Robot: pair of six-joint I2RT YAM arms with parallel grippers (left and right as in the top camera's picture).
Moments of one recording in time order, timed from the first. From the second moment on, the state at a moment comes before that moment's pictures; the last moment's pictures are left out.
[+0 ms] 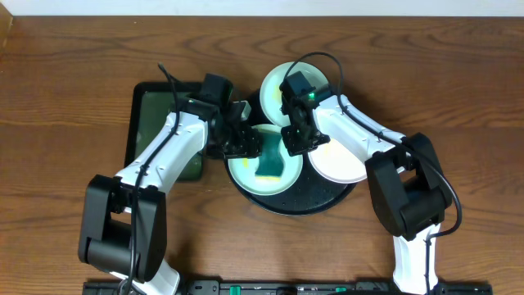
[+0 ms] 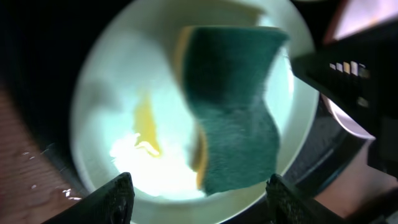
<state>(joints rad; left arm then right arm) -0.29 1.76 1.20 -0.82 0.43 -0.21 0.53 2.13 1.54 -0.90 -0.12 0.21</state>
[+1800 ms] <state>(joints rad) -0.50 1.78 1.11 -0.61 0.19 -0.52 0.52 2.13 1.54 -0.89 -0.19 0.15</state>
